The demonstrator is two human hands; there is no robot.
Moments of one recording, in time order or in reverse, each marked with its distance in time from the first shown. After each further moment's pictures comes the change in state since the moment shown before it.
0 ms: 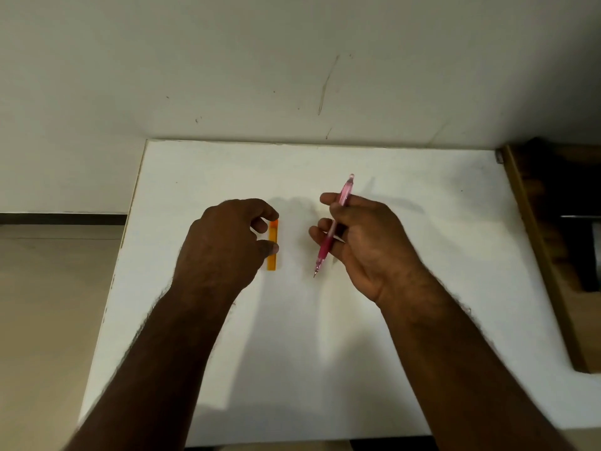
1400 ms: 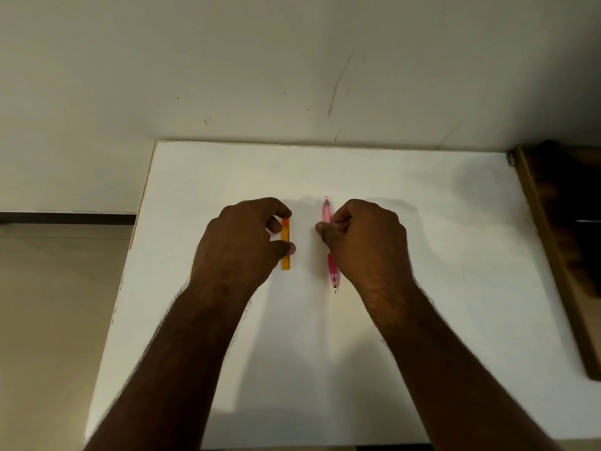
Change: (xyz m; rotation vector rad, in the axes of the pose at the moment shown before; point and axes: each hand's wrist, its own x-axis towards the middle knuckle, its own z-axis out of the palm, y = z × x) left_hand 0.007 0.001 0.008 0.028 -0.007 0.065; right_hand 0.021 0.022 -0.009 -1.250 0.245 -0.508
